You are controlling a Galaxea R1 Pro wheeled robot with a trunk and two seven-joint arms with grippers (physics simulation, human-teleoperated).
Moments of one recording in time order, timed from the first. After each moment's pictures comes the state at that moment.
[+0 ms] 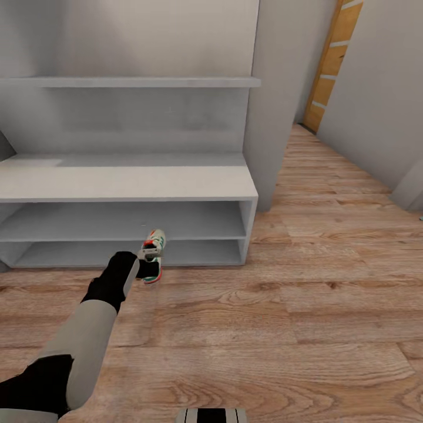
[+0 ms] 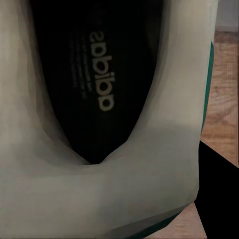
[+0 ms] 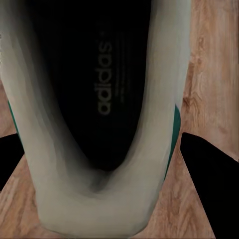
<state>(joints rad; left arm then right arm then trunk) -0.95 -0.04 0.14 -0.71 -0.11 0.82 -0.07 -0.22 -0.44 -1.24 -1.43 0.01 0.80 0.01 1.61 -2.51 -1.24</state>
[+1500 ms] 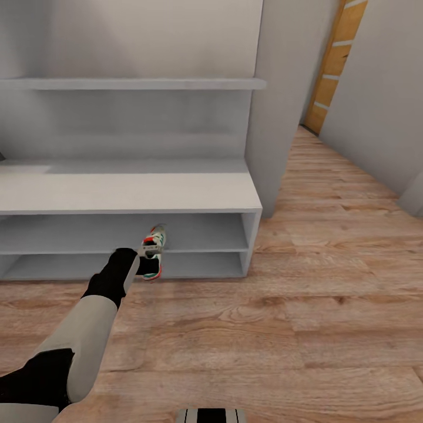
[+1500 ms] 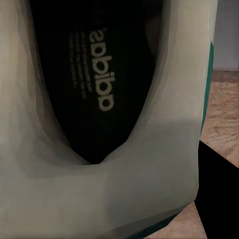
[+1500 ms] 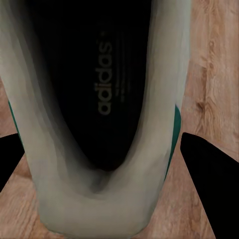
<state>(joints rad) -0.98 -0.04 0.14 -0.69 -0.11 0.81 -0.06 -0.22 -0.43 -1.23 -1.42 0.03 0.80 0.01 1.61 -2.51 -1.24</state>
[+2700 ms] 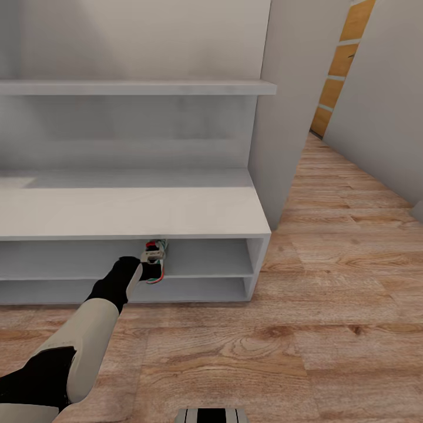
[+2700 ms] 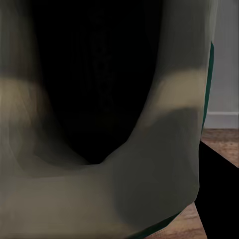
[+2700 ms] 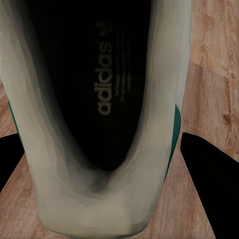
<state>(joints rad) -0.98 -0.04 0.14 -0.58 -0.11 0.67 -0.06 -0.22 -0.43 -1.23 -1.42 0.03 0.80 0.01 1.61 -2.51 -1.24</state>
